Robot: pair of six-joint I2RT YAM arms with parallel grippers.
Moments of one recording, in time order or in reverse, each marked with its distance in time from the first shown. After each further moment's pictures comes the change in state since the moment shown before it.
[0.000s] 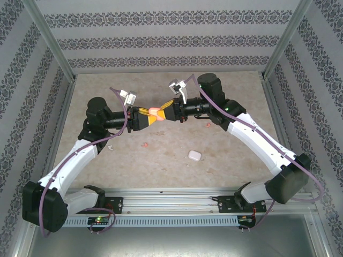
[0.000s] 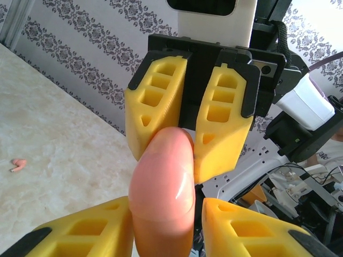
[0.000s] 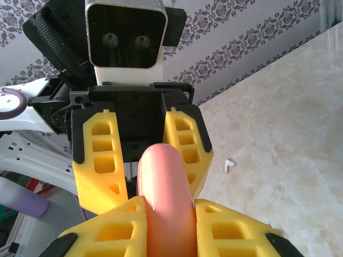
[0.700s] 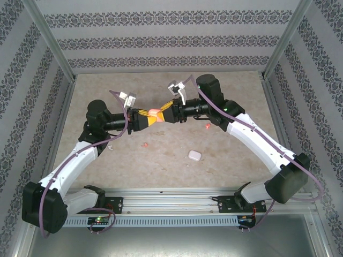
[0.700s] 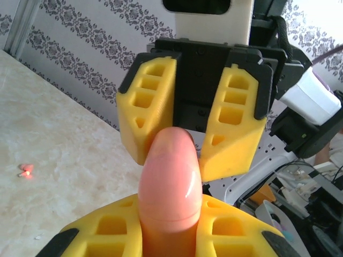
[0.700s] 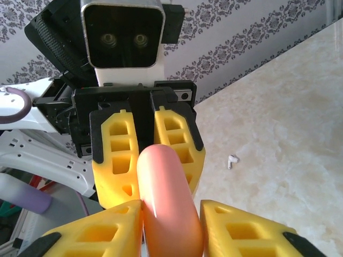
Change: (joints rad) left arm -0.005 -0.021 -0.051 0.060 -0.015 0.032; right arm 0.005 0.007 -0.006 -0.005 -0.007 0.000
